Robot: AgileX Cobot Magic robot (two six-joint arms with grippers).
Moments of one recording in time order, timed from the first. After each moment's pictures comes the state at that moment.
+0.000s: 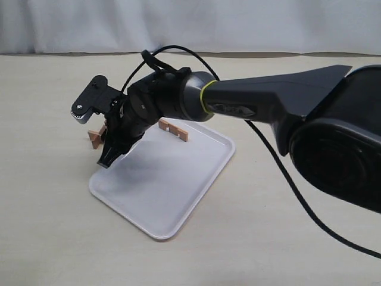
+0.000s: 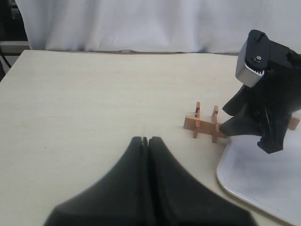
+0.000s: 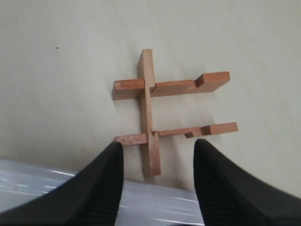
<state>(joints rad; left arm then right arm) -0.12 0.00 0.00 0.07 0.36 -0.13 0.49 2.34 -1.76 0.02 0.46 -0.40</state>
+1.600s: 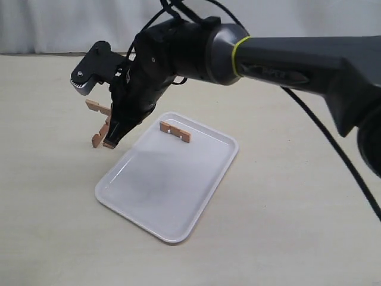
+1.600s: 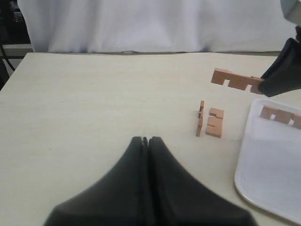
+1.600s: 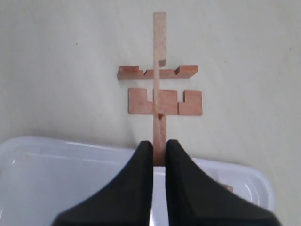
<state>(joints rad) -0.12 0.00 0.00 0.09 0.36 -0.13 0.47 2.17 -1.76 0.03 0.69 -0.46</state>
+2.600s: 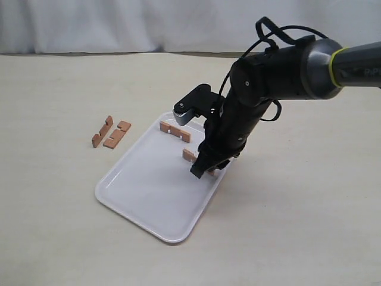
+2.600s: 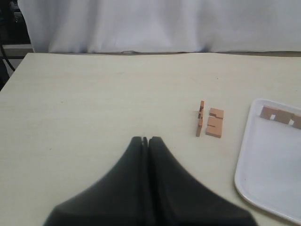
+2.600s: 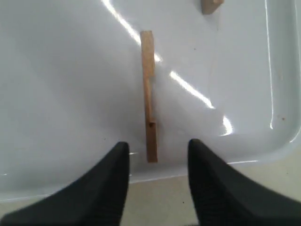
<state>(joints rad) -0.12 0.00 0.00 0.09 0.36 -0.13 0.26 1.97 -1.26 0.07 0.71 -0.35</state>
